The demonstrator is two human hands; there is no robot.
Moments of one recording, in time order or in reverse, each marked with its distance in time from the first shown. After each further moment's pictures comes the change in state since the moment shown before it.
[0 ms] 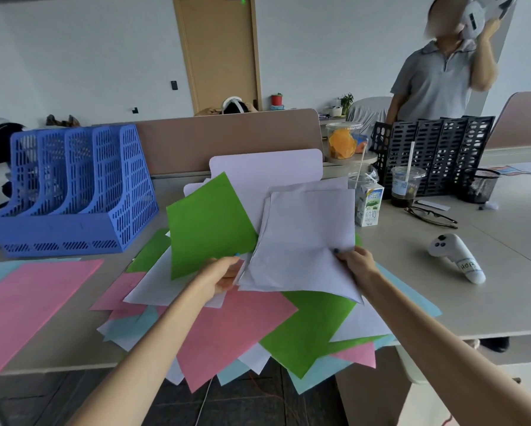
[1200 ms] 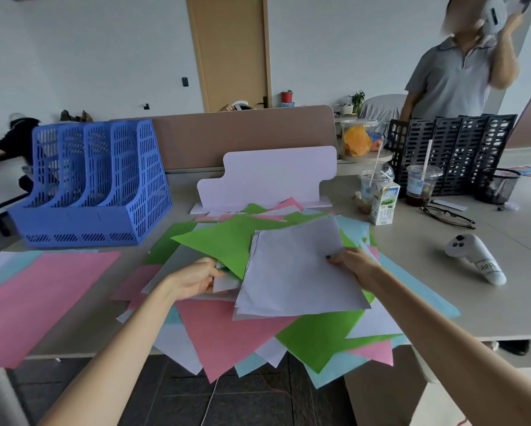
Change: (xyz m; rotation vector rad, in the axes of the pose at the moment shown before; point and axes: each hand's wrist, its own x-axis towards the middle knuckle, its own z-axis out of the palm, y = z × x) left_hand -0.031 -0.001 -0.067 0.155 -0.363 0.095; right_hand 0.001 0.008 0.020 -0.254 -0.280 0.068
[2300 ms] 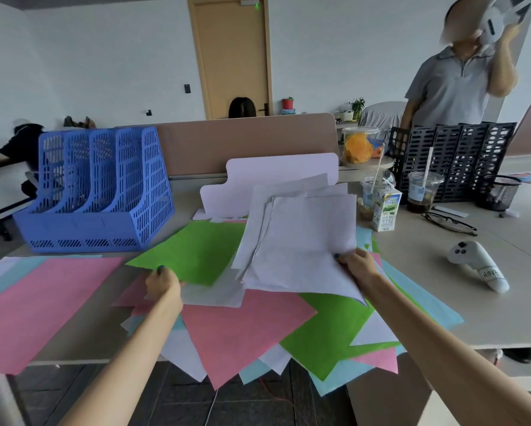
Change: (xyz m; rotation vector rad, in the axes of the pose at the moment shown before) left_hand 0.009 -0.027 -0.037 -0.467 1.139 0.008; right_hand -0.004 -0.005 0.010 0.149 0.226 -0.088
